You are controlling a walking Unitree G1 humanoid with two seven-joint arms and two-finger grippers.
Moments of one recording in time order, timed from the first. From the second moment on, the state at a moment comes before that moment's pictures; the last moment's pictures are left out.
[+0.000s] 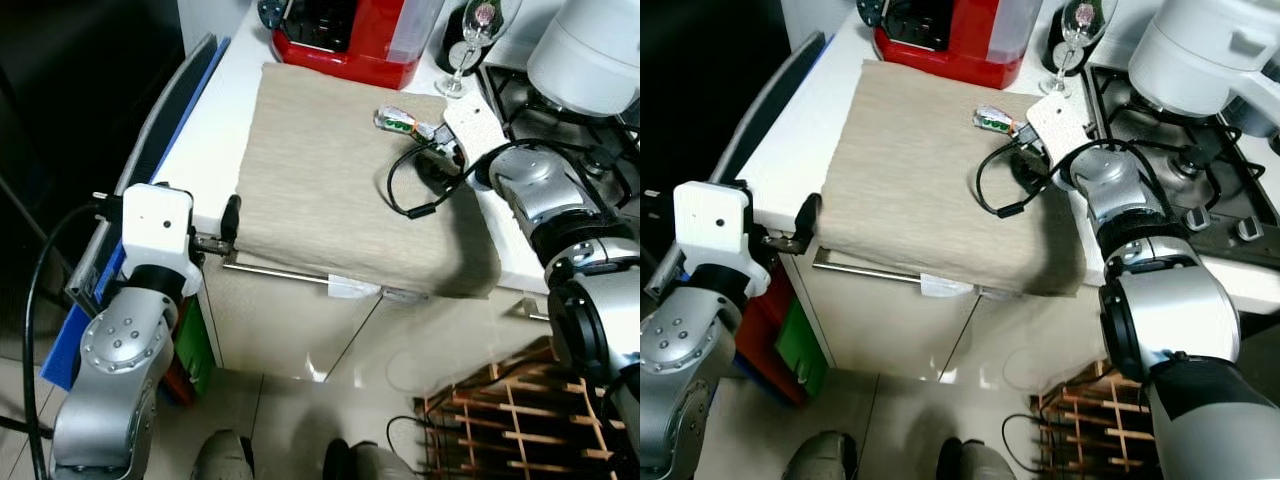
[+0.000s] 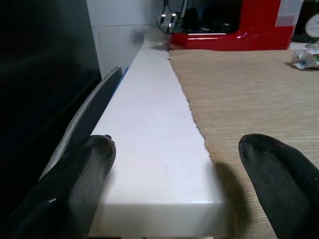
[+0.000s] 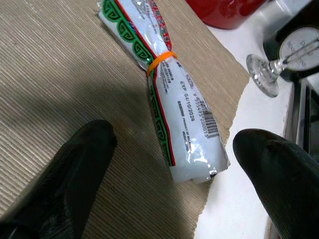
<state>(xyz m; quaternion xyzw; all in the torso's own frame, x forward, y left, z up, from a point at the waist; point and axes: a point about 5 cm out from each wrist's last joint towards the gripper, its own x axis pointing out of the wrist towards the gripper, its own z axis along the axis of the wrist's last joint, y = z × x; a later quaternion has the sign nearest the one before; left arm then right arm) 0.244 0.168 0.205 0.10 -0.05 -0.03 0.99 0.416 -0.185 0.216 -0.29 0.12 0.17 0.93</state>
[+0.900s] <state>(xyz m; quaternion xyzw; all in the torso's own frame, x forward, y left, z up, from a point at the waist) 0.257 0.153 0.202 0.07 -0.06 -0.05 0.99 0.403 -0.168 0.210 -0.26 0.03 0.32 0.91</state>
